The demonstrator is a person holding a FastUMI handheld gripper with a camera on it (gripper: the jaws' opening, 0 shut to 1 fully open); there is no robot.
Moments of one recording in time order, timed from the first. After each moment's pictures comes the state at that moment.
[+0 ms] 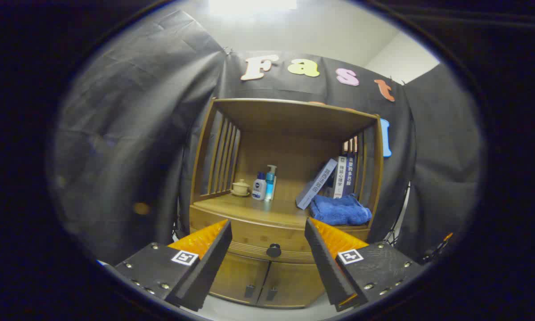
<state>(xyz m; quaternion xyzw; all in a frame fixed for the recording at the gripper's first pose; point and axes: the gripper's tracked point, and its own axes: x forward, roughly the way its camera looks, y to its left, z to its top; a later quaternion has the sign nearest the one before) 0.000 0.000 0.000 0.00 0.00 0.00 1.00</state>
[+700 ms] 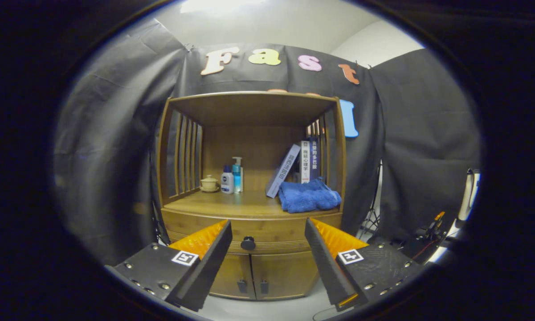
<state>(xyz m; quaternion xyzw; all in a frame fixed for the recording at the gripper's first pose) -0.001 -0.048 -0.011 0.04 0.04 -0.08 1.00</state>
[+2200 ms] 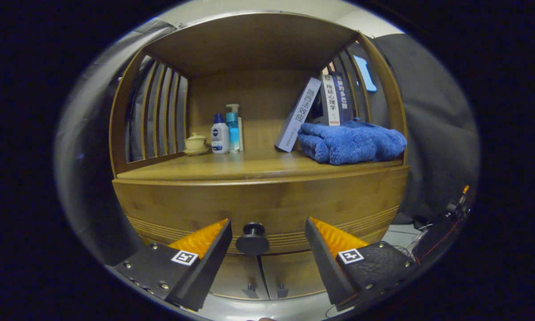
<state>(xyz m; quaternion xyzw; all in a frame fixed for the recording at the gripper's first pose) 0.176 -0.027 -0.173 0.06 0.13 -0.06 0.99</state>
